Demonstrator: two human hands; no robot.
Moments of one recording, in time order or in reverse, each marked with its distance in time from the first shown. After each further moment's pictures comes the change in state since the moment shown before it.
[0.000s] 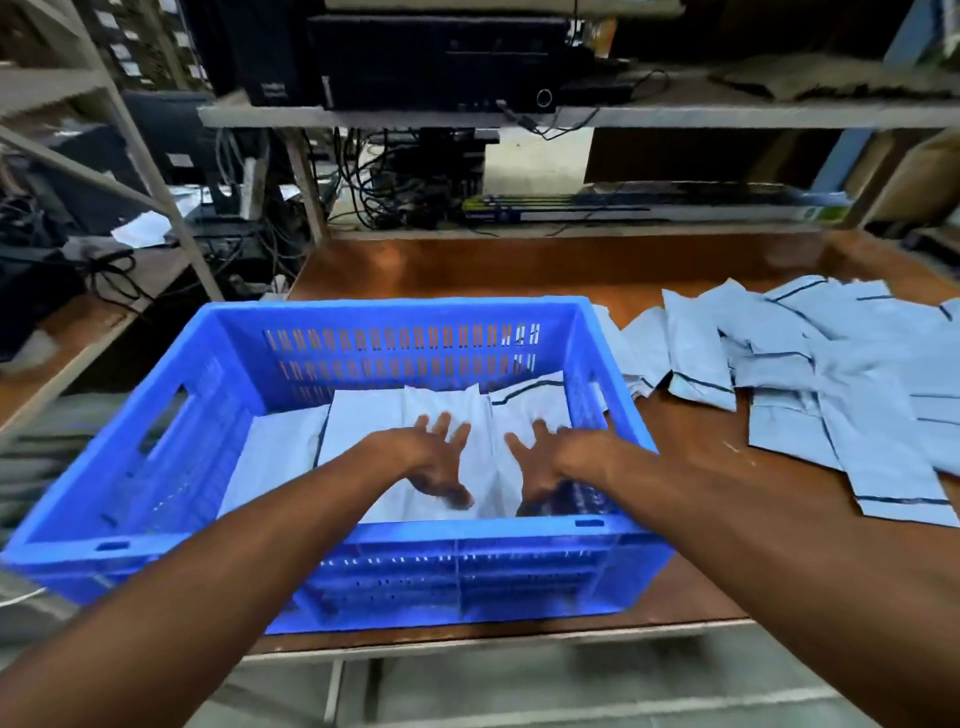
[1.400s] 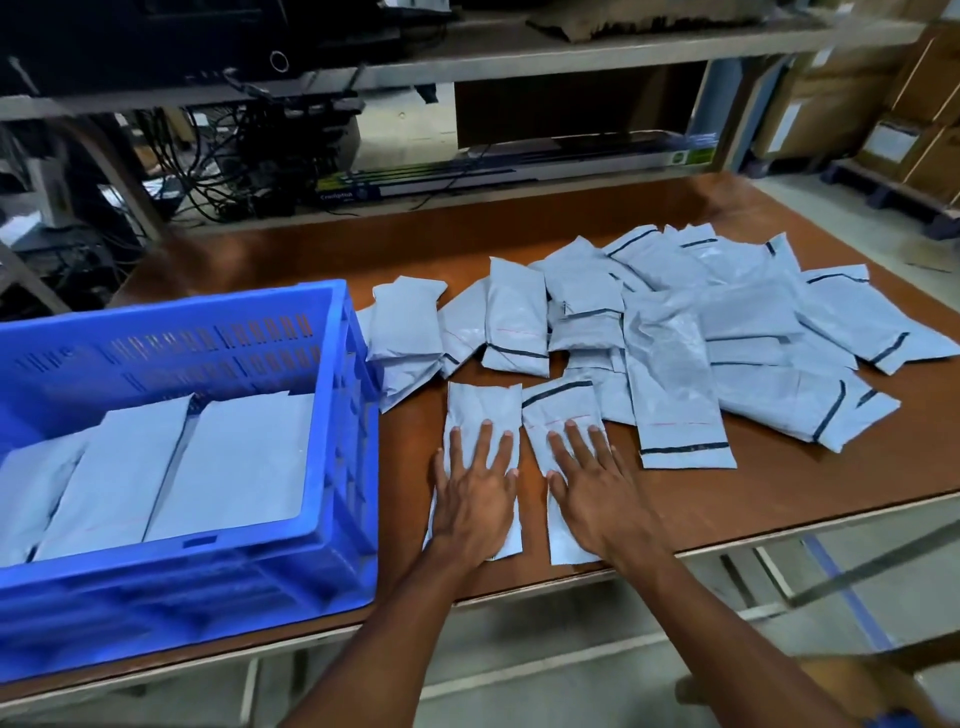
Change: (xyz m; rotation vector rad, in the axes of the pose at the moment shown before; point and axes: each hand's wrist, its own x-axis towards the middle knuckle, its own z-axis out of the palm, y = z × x) left_hand 0.119 0.329 0.060 -0.188 0.862 0.062; right_hand -0.027 0.267 0.230 0.358 0.671 0.118
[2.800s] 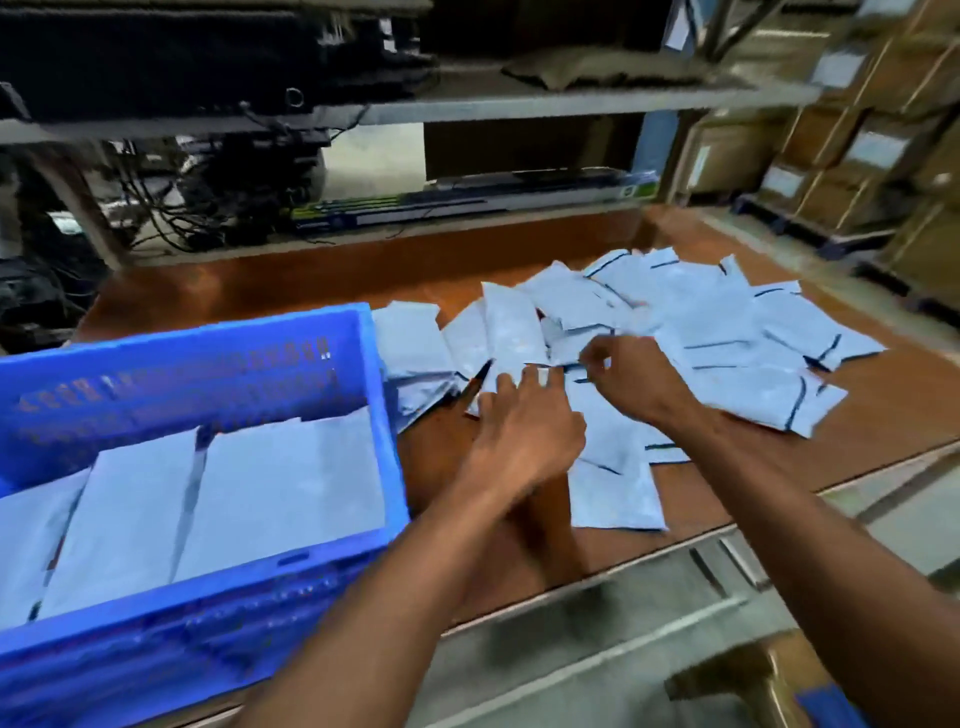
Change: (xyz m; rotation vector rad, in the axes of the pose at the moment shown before) left_hand 0.021 0.017 -0.177 -0.176 -0.132 0.183; right_hand 0.046 -0.029 -0.147 0.321 0.307 0.218
